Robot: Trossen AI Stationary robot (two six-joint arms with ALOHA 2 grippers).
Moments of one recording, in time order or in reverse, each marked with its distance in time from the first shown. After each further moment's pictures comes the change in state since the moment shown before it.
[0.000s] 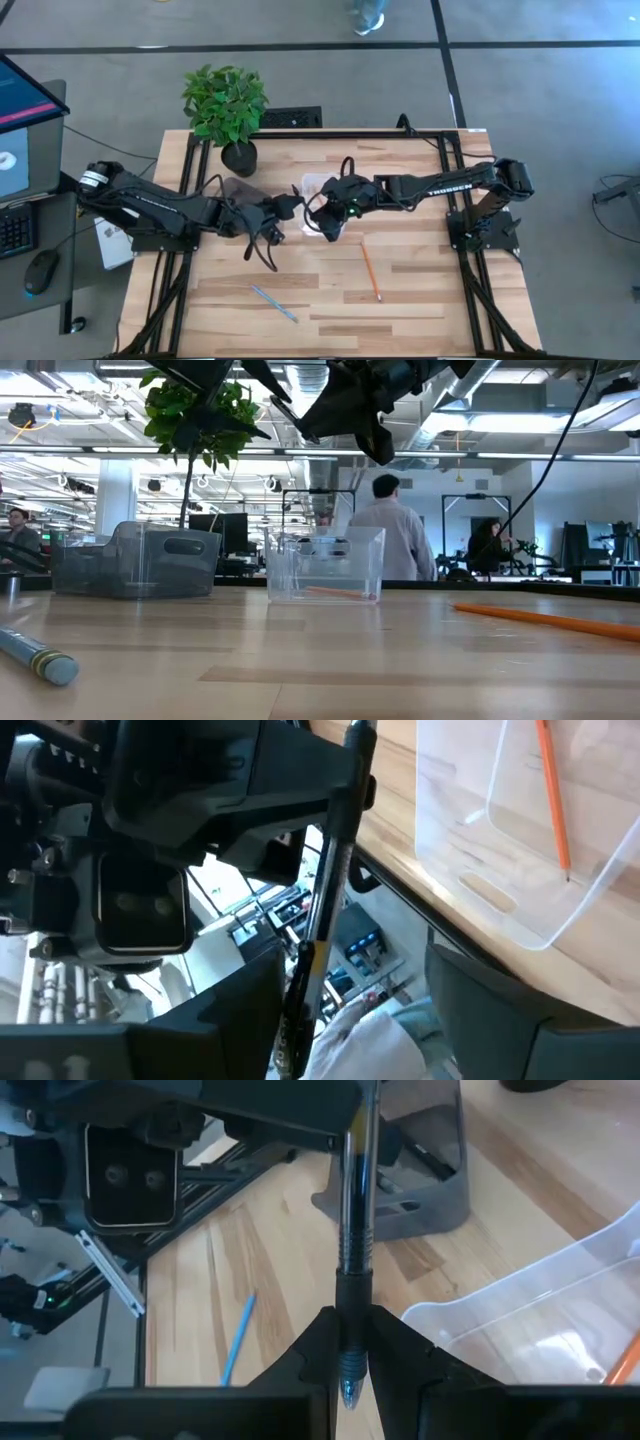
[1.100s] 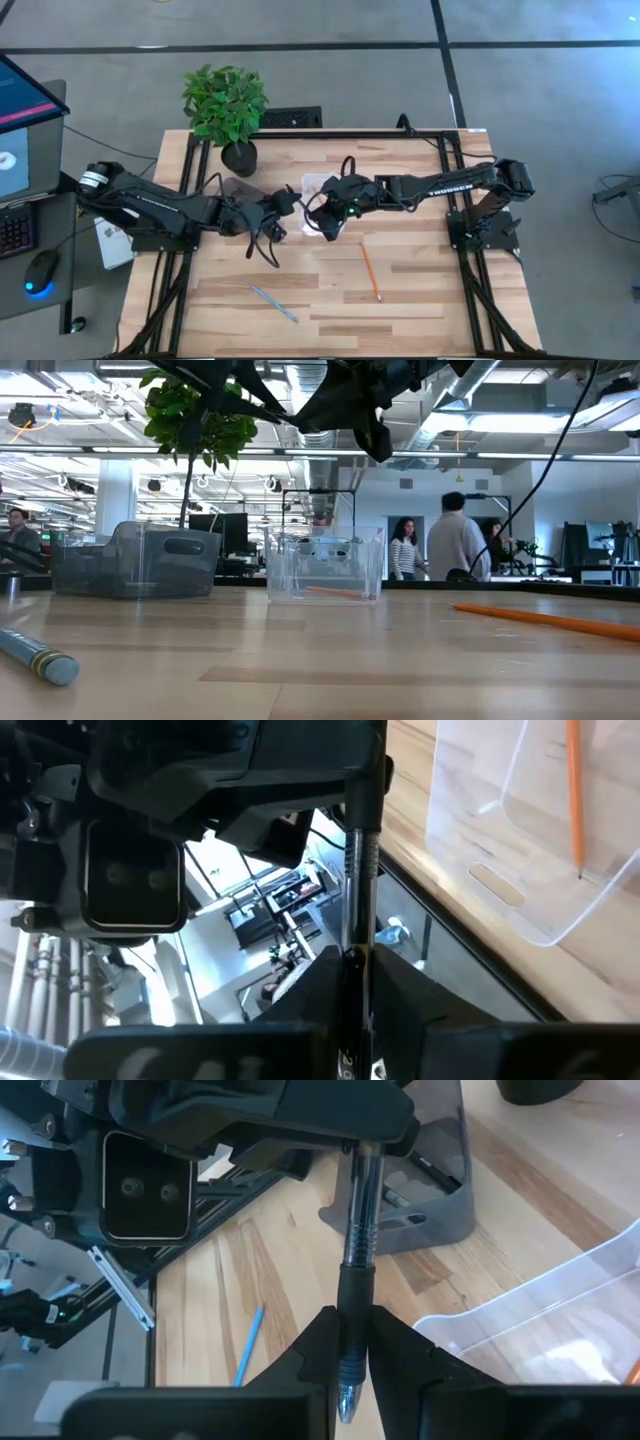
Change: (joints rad) left arm 0.026 0.002 -0.001 0.048 -0.022 -0.027; right arm 0.017 -0.002 0.000 0.029 0.009 0.020
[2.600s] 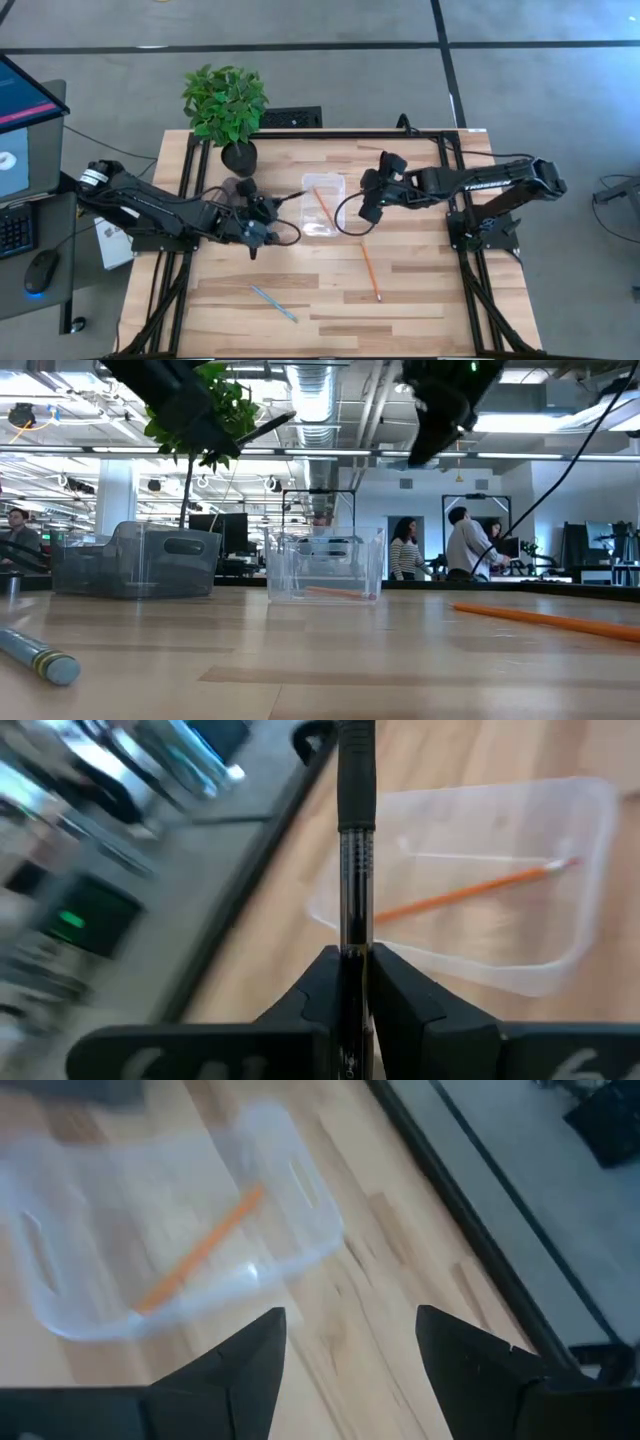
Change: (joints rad) left arm -0.091 -0.008 0.024 -0.483 -0.143 -1.844; right arm -0.006 -0.261 -0.085 -0.627 0.583 -0.350
